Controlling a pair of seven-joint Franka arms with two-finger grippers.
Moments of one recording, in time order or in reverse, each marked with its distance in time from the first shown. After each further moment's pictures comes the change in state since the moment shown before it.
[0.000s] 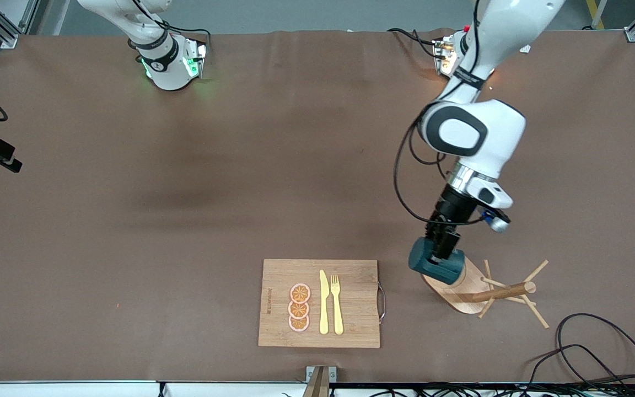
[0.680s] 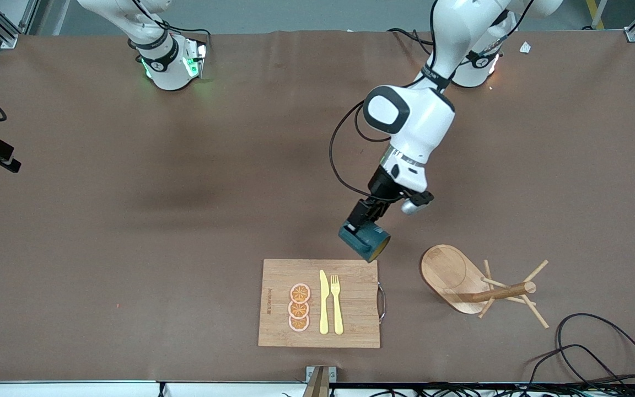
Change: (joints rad) left arm -0.189 0.094 0.003 -0.010 0.417 0.025 0.014; right arm -0.005 0.000 -0.001 0.001 0.000 0.001 0.000
